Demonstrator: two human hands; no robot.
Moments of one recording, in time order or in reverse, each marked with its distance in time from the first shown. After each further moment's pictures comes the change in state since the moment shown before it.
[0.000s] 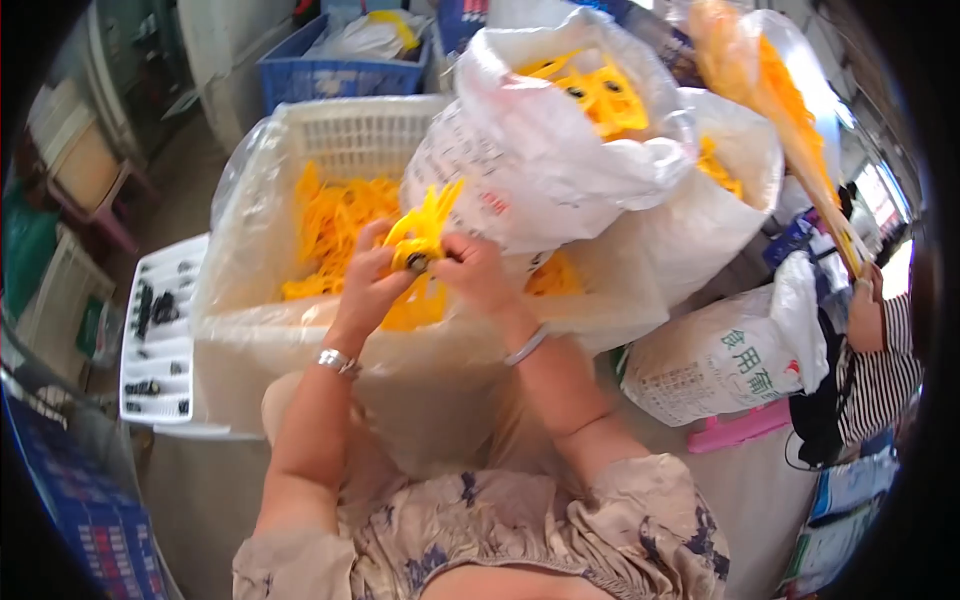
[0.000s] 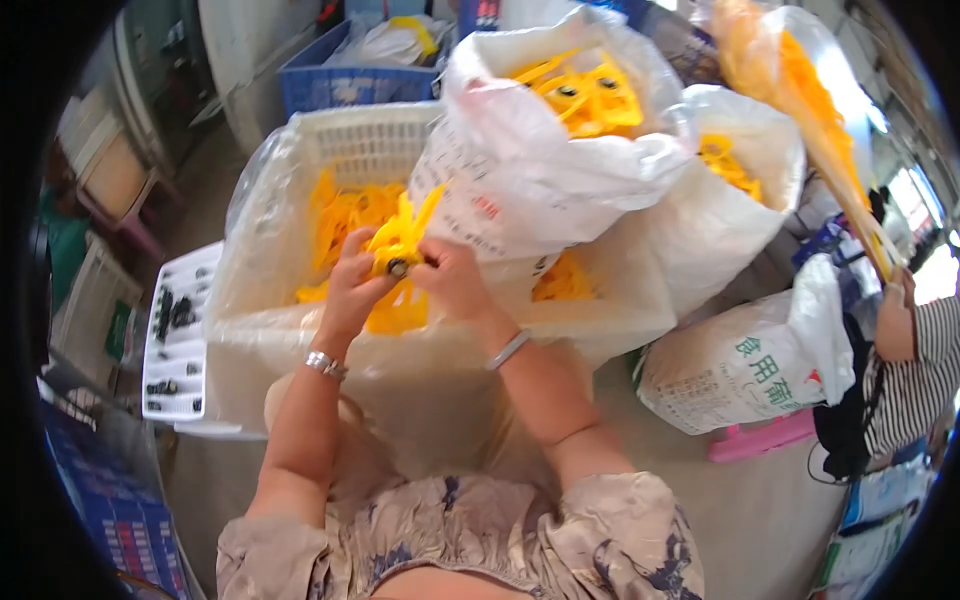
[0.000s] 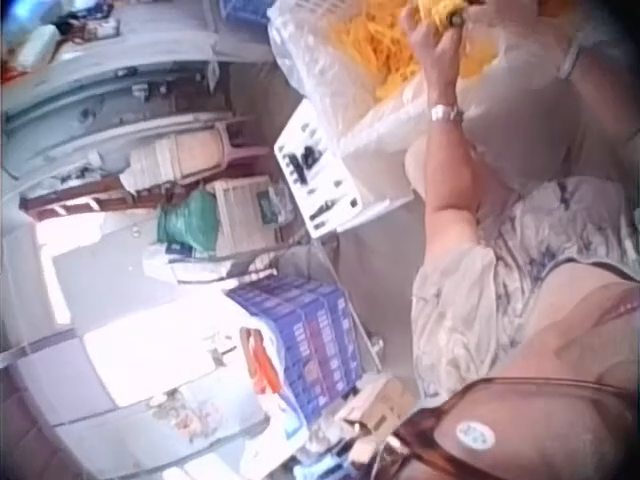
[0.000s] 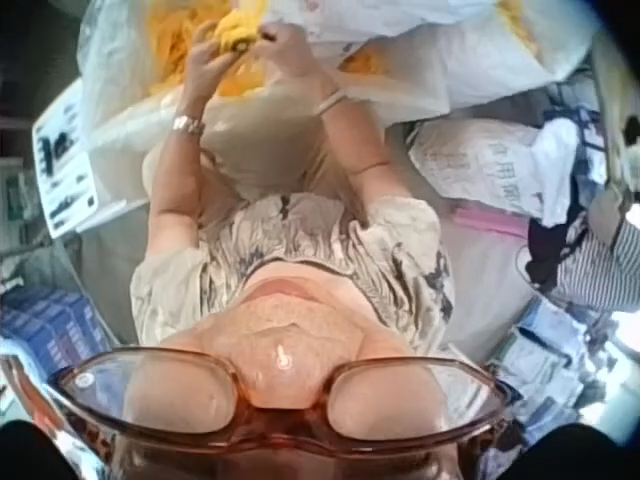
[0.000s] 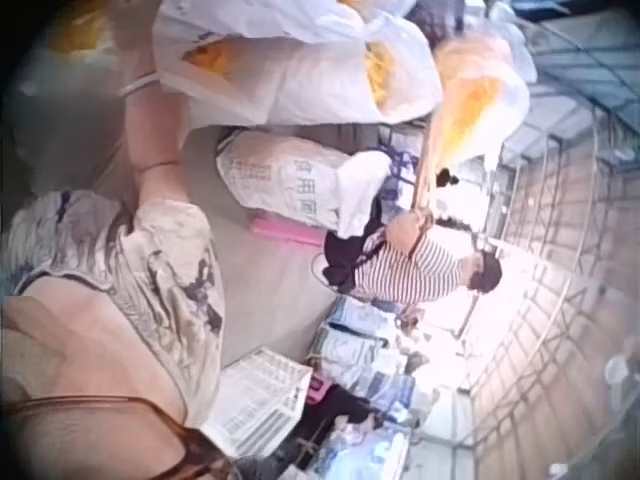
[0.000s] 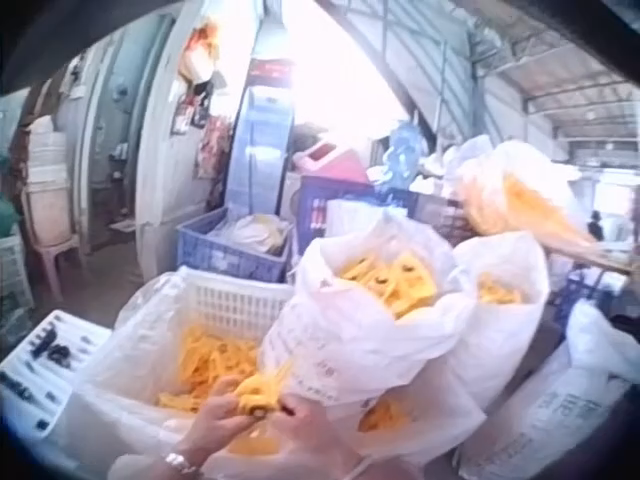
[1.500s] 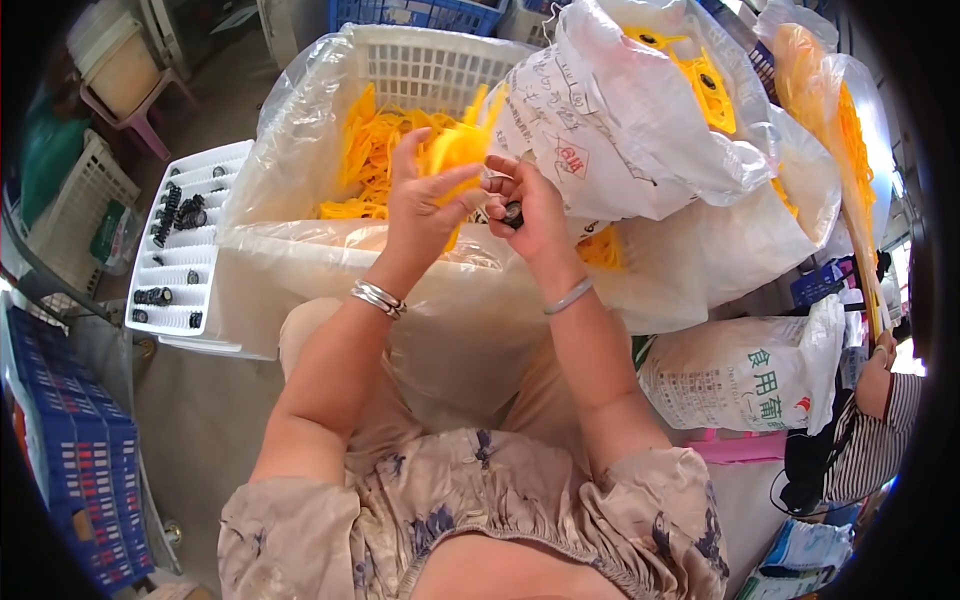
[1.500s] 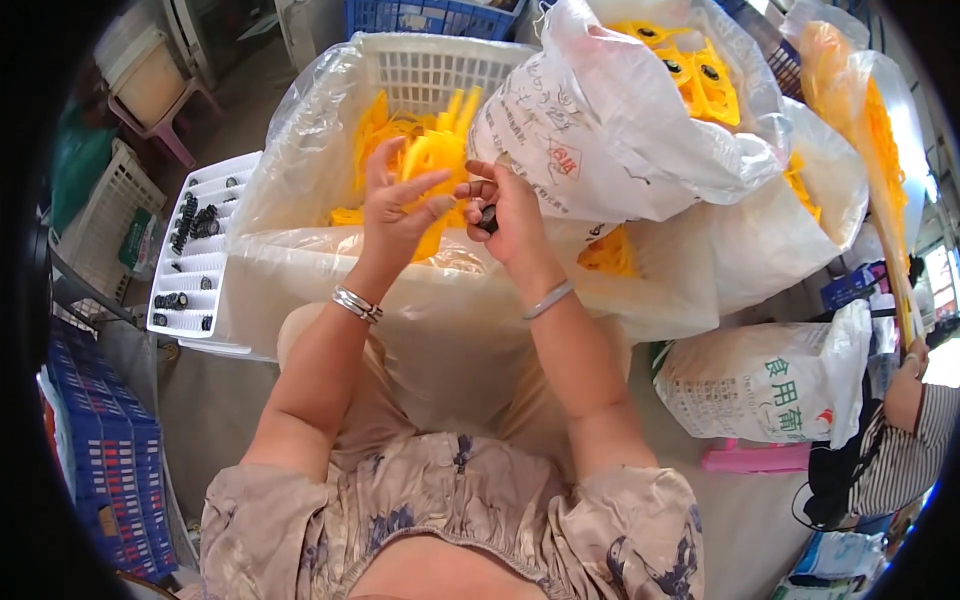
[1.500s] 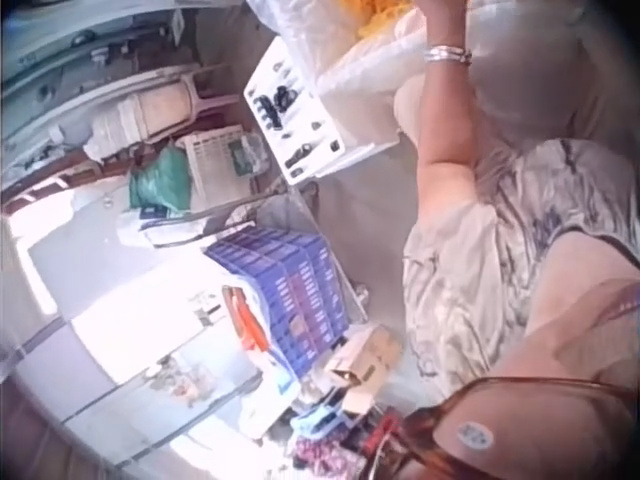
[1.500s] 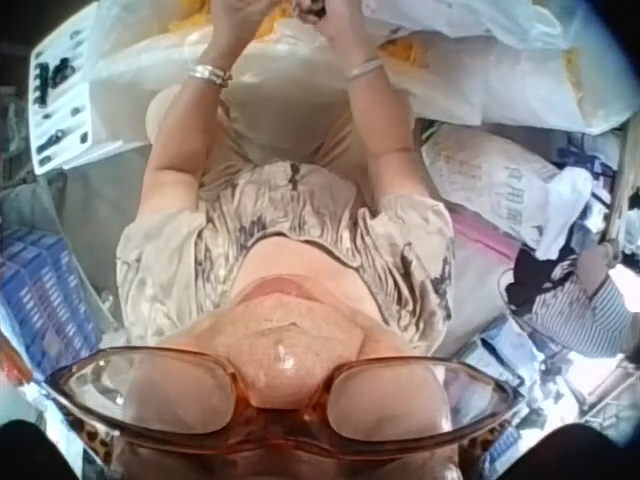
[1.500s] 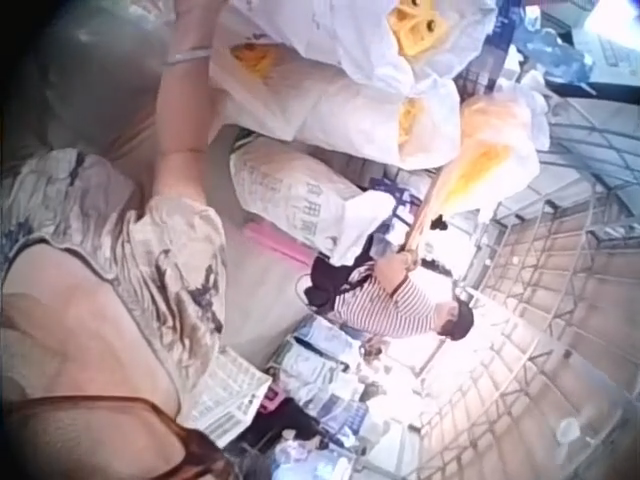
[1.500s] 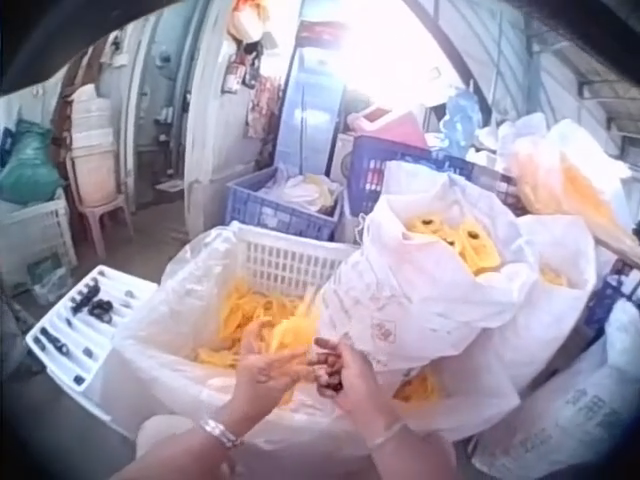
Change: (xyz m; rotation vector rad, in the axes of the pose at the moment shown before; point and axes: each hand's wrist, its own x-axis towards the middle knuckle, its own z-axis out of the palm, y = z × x) left_hand -0.002 -0.005 0.005 -0.031 0.405 0.071; right_hand 0.023 0.004 0.016 0.929 0.015 0.676
